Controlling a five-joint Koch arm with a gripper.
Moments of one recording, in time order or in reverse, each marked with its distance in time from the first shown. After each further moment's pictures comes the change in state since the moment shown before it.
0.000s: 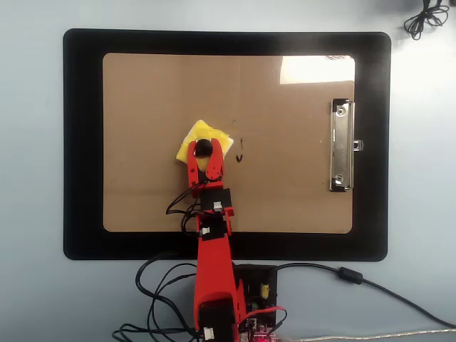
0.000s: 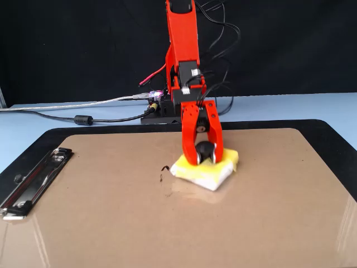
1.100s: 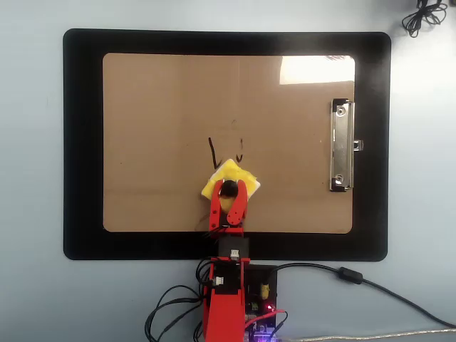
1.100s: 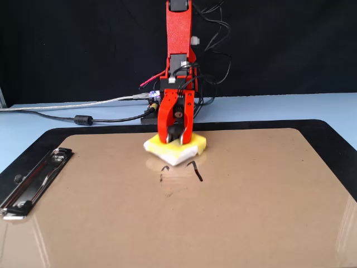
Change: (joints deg) arm 8.2 29.3 23.8 6.2 6.1
